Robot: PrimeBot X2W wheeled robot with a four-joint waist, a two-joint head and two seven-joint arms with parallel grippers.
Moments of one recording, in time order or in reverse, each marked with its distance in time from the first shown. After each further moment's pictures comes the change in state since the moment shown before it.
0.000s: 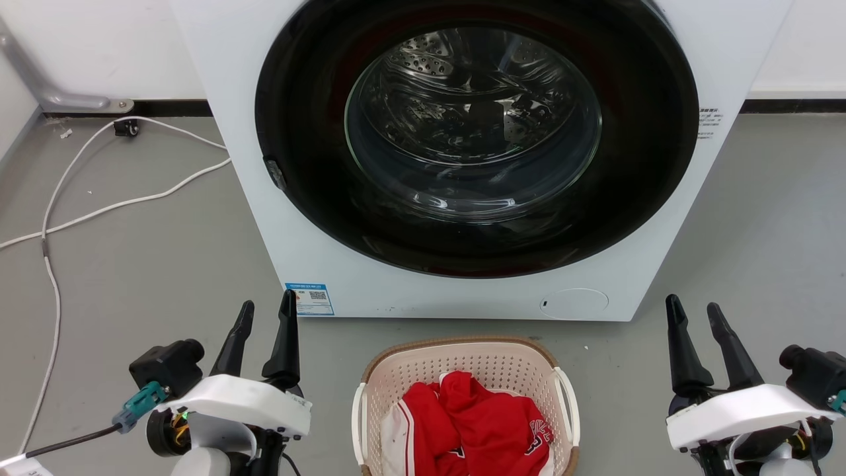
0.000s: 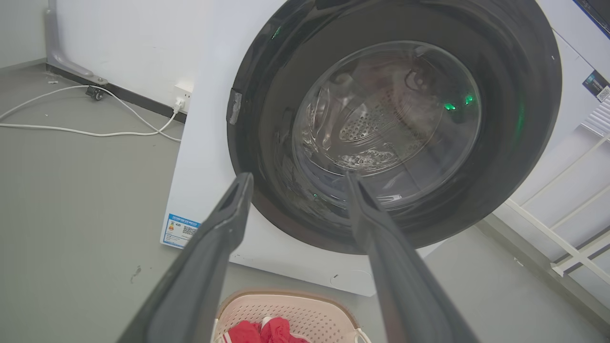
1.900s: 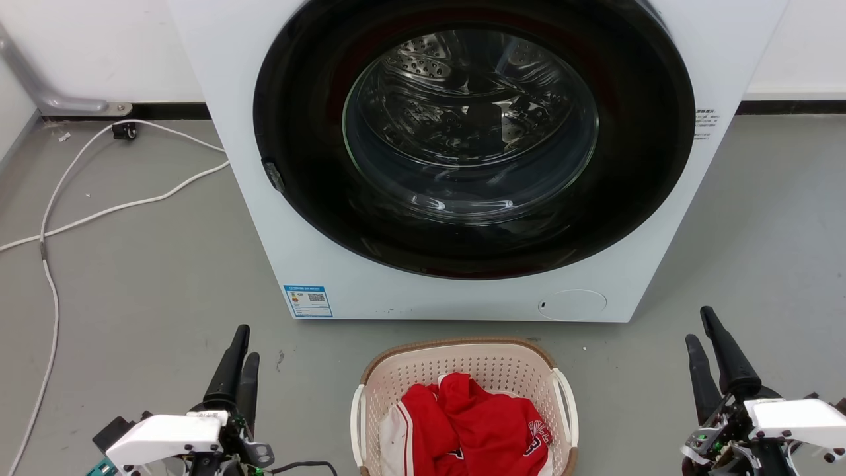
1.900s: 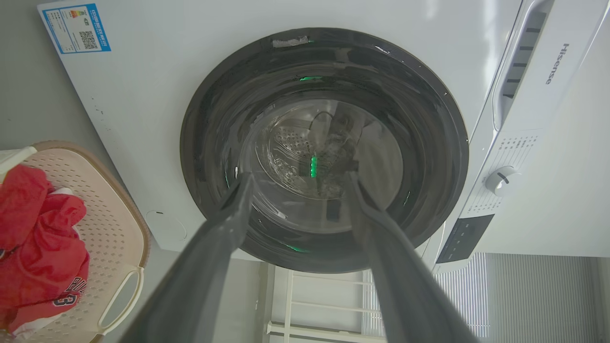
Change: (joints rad) left arm 0.044 -0.036 0.150 0.088 -1.023 -0.066 0.210; right arm -0.024 -0.001 -0.064 0.127 1.117 0.000 0.193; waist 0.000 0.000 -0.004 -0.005
